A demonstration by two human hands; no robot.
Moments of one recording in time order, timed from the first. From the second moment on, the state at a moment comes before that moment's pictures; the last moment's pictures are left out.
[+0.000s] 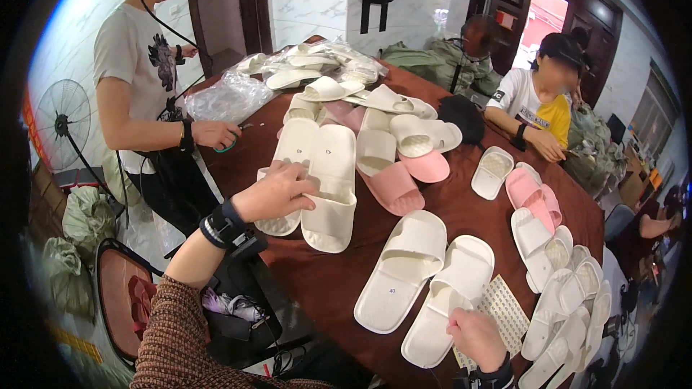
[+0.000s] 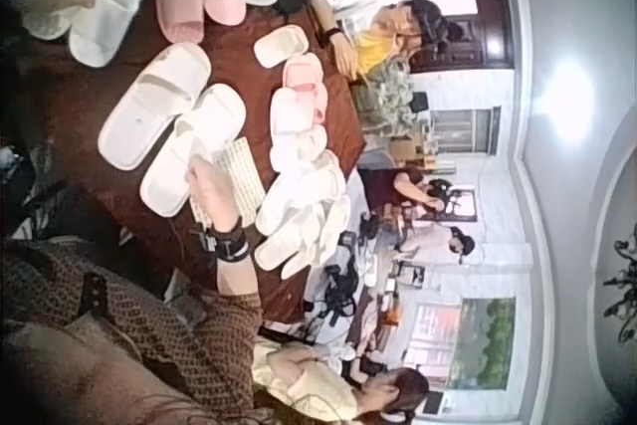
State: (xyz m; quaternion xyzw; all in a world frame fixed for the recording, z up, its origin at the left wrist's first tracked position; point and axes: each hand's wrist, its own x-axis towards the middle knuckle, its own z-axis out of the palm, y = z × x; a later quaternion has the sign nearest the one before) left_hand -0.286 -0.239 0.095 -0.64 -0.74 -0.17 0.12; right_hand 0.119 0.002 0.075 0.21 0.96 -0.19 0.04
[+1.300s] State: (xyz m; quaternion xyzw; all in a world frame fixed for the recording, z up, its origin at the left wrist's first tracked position) left_hand -0.129 -0.154 0.107 -0.75 -0.60 -0.29 0.02; right_hand 0.126 -0.005 0.110 0.19 0.73 -0.53 -0.38
